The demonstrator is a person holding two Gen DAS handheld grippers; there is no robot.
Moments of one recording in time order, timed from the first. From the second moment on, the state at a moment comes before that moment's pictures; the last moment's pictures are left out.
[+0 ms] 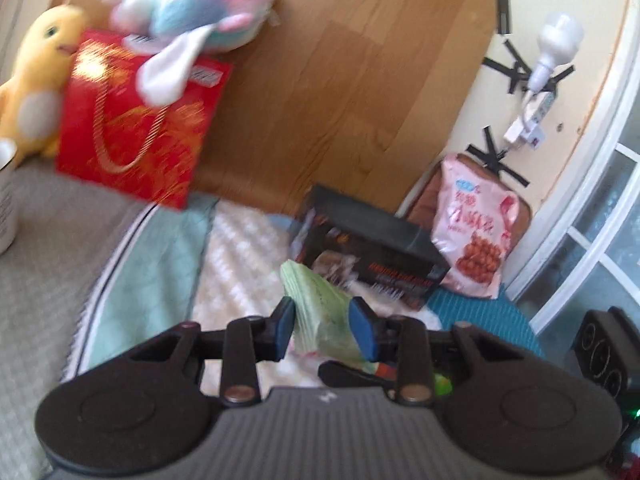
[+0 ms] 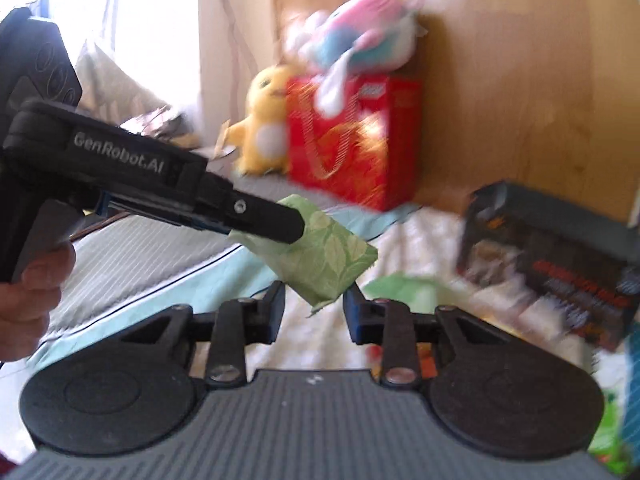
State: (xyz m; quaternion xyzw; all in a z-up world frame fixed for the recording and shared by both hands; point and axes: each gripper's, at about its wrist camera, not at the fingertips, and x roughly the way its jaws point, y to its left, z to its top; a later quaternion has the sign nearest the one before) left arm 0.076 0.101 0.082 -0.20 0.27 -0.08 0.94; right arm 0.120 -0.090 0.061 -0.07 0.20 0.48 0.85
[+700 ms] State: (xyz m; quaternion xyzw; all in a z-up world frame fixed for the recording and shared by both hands) left arm 0.223 0.083 0.064 -0.20 0.26 -0.12 0.94; right arm 0.233 -0.195 0.066 0.03 0.23 0.32 0.92
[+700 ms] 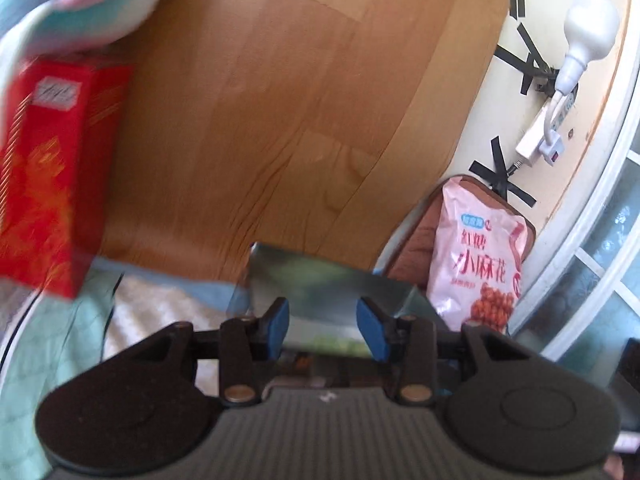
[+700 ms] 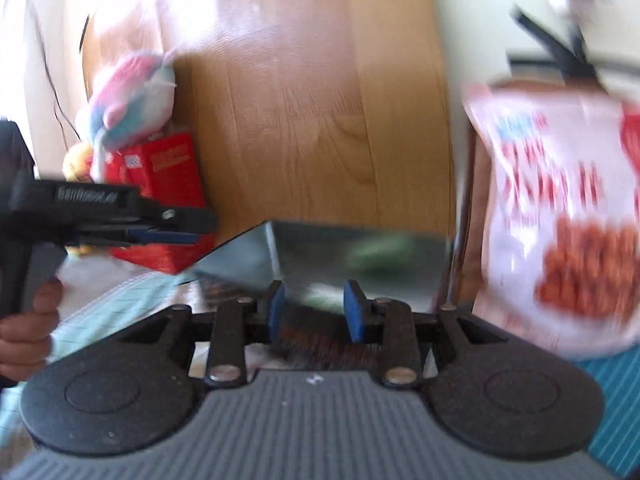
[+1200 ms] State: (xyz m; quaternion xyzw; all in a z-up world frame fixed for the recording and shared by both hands) left arm 0.136 0.064 0.015 -0.22 0.31 -0.06 0.92; right arm 0.230 -0.153 0.019 0.14 0.40 0.42 0.80
